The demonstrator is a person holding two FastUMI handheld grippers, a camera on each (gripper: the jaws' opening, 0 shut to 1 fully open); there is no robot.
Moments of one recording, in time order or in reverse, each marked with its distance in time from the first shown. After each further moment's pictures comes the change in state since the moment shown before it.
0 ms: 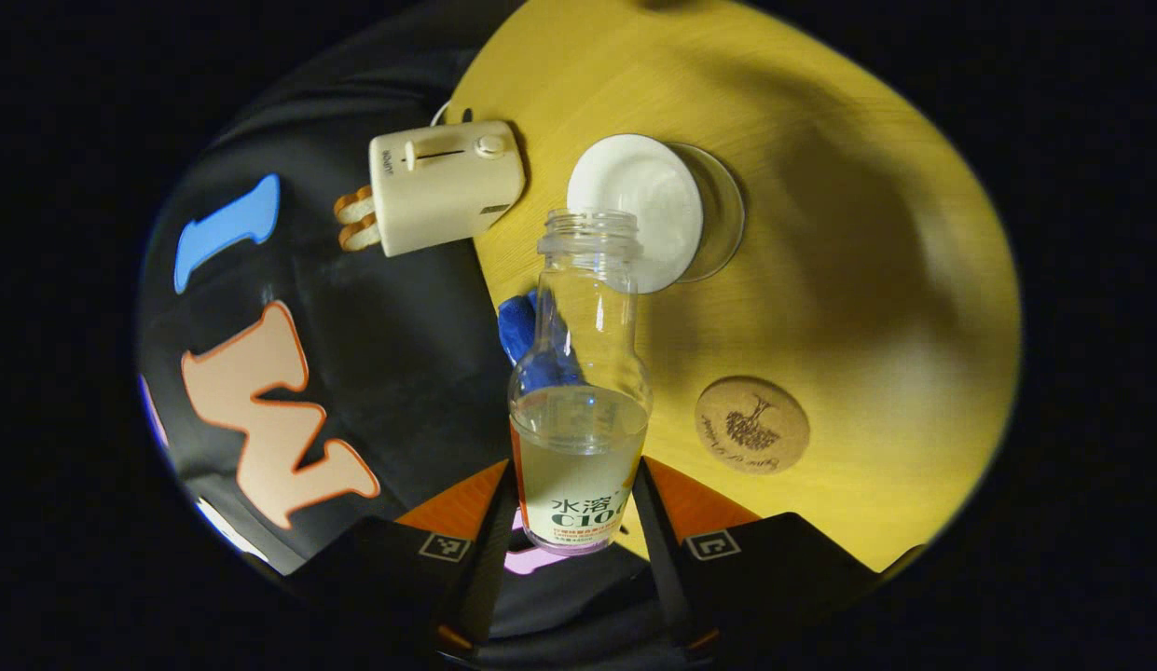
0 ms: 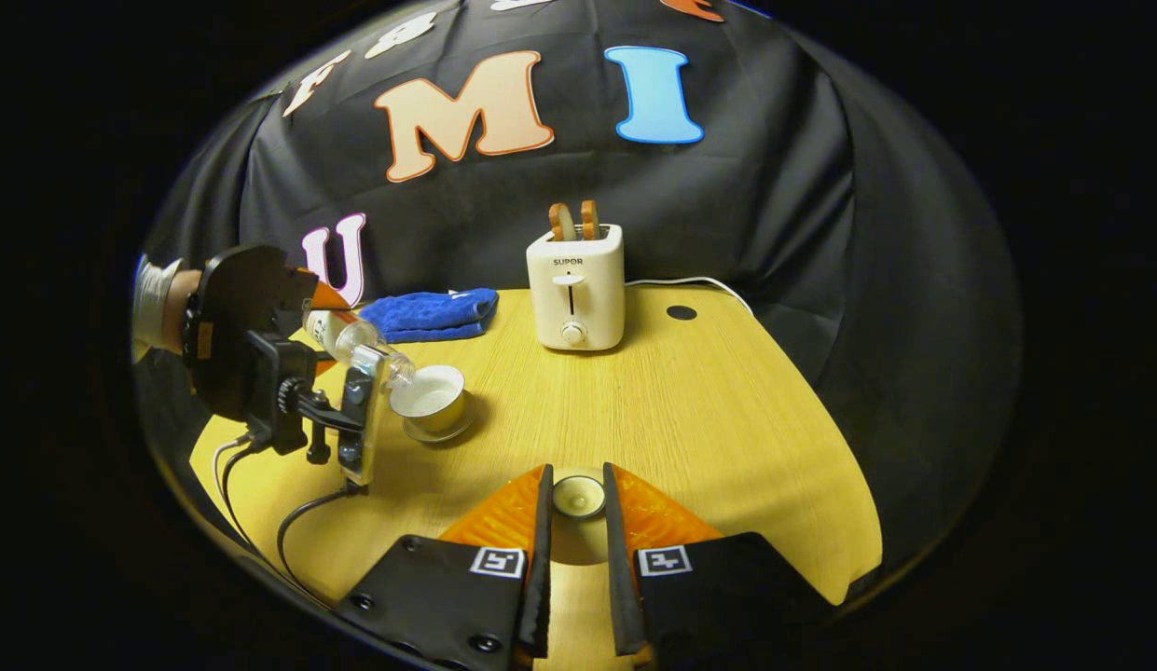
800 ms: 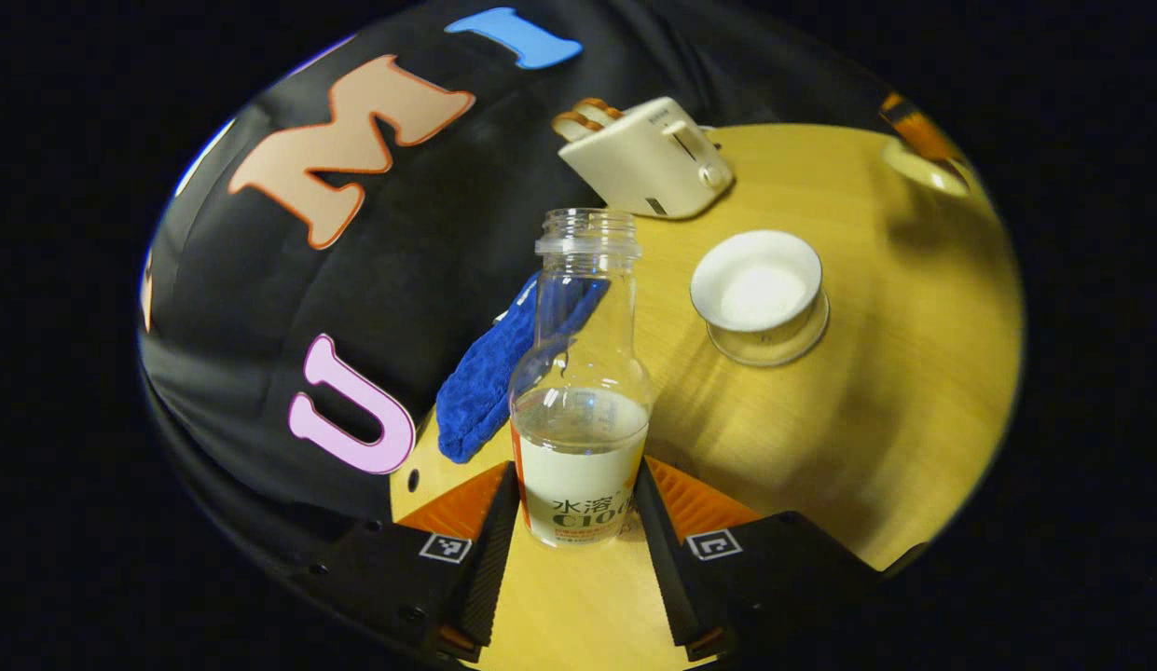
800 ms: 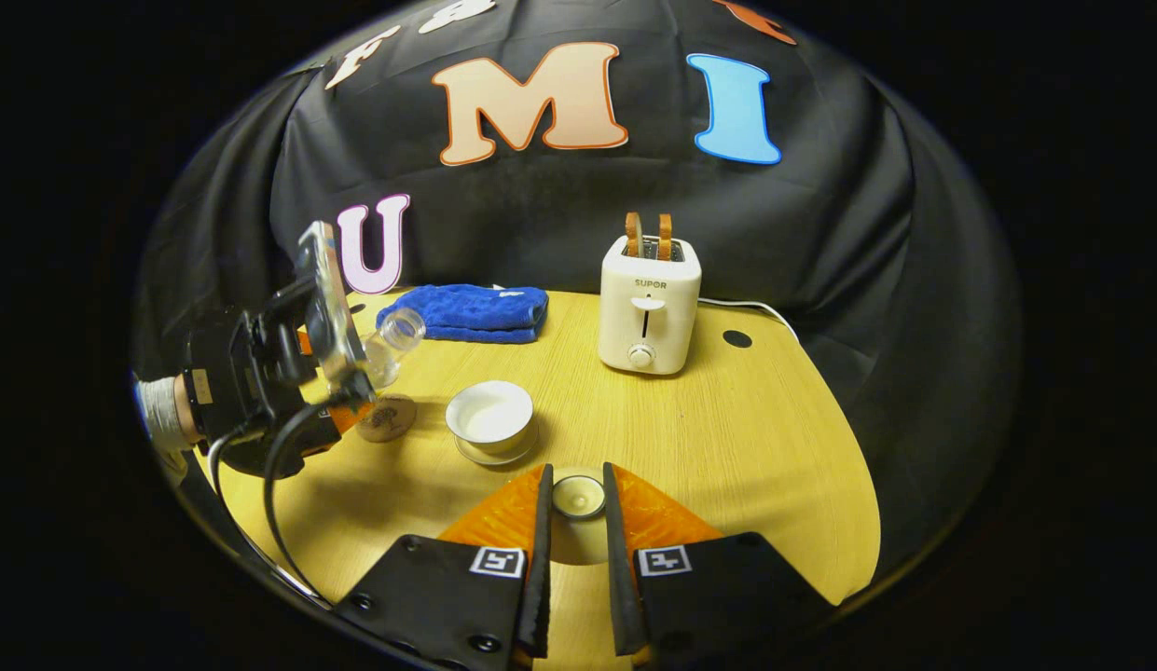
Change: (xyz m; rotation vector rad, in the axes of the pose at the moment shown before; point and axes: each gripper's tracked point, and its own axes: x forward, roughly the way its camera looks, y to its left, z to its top) left arm 0.000 -0.046 0.002 -0.984 -0.195 -0.043; right arm 0.010 0.071 0.028 -0.100 0.025 0.058
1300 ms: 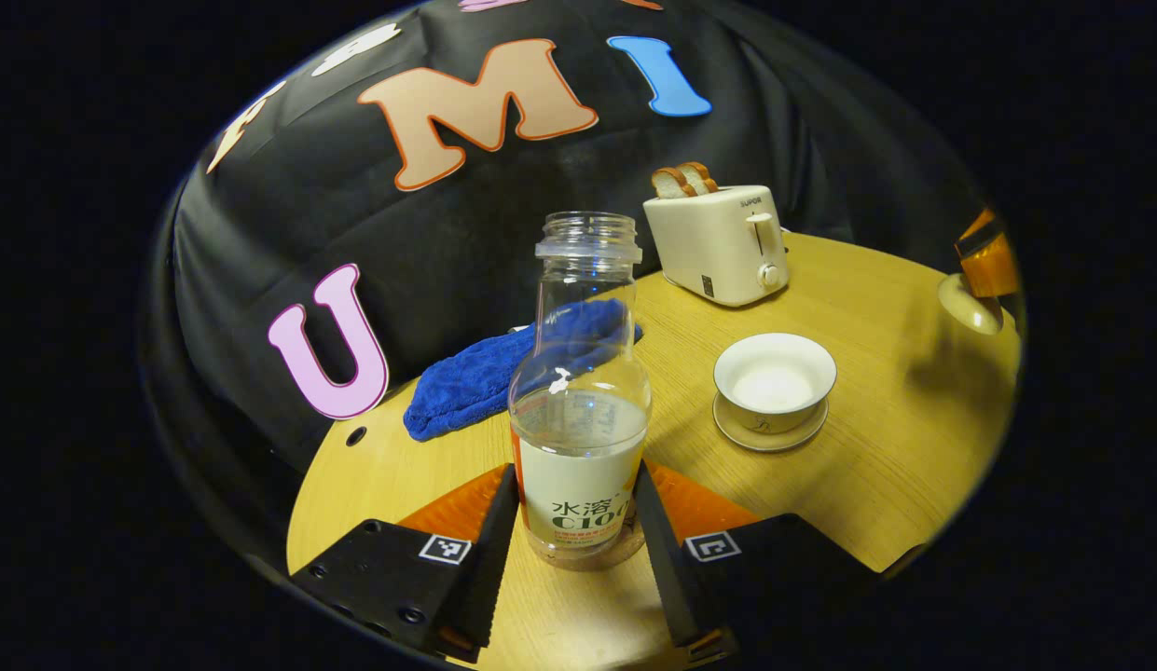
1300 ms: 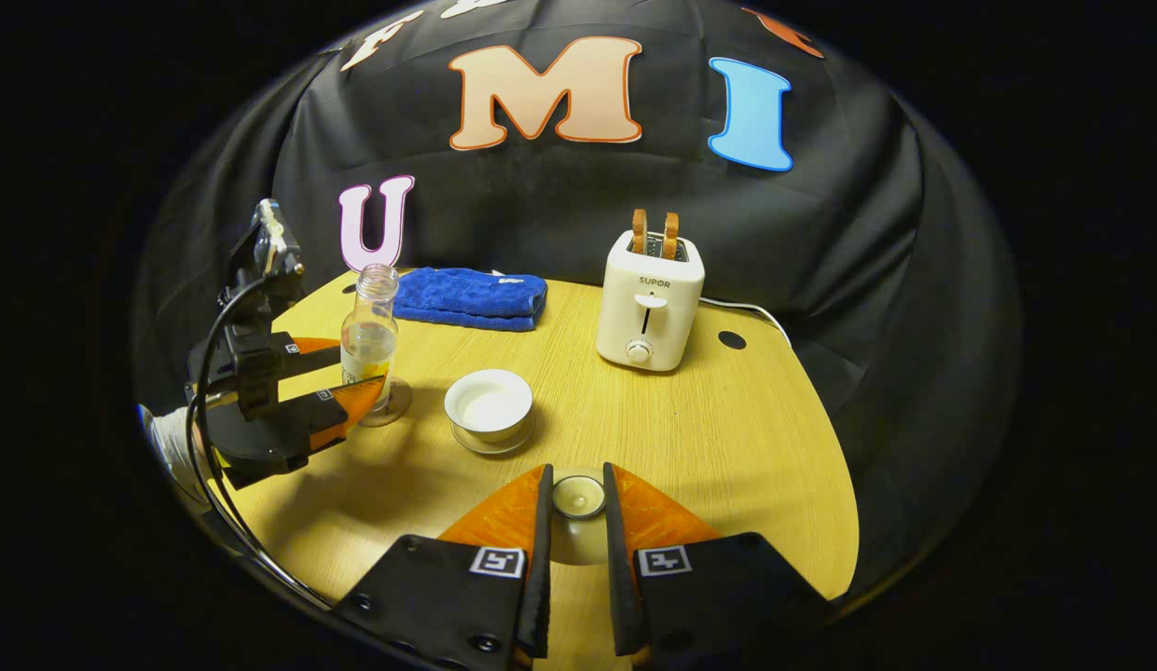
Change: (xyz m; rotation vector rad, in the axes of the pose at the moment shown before) left arm 0.001 -0.001 0.009 -0.384 -0.180 0.017; right arm -0.006 0.008 0.000 -0.063 0.039 -0.027
